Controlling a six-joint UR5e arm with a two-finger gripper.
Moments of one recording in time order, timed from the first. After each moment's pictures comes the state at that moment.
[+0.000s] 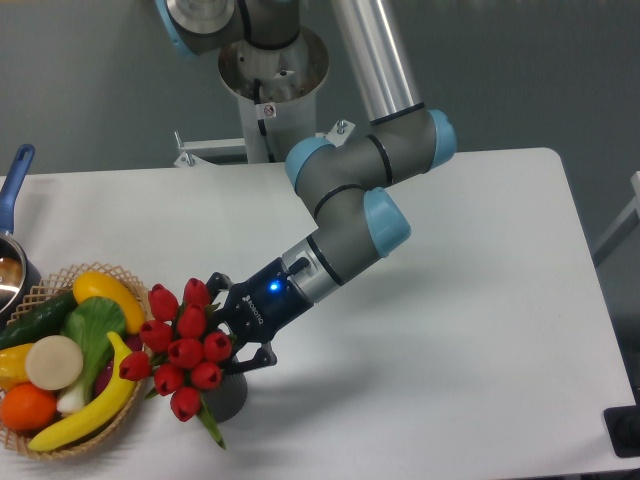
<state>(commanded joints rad) 2.45 -2.04 -1.73 -0.77 0.39 1.27</state>
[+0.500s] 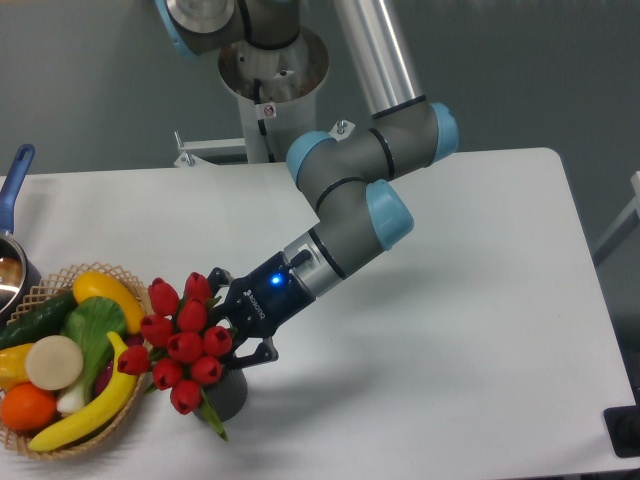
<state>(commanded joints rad) 2.46 -2.01 -1.73 -0.77 0.34 1.26</state>
